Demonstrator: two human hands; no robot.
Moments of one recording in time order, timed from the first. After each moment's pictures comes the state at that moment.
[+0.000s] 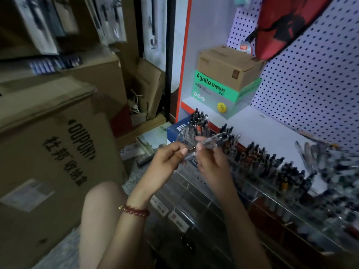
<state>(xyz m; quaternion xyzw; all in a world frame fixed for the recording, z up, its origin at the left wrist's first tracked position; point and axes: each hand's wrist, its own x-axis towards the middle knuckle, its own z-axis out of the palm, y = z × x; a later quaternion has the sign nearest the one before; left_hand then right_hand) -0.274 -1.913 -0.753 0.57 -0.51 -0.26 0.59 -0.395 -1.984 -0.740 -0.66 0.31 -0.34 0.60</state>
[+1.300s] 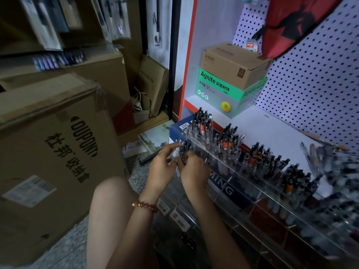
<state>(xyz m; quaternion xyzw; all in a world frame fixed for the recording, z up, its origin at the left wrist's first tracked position) -0.259 -1.933 -0.826 0.71 -0.38 -0.18 0.56 -0.333 -1.997 -0.809 -0.84 0.50 -0.13 0.16</state>
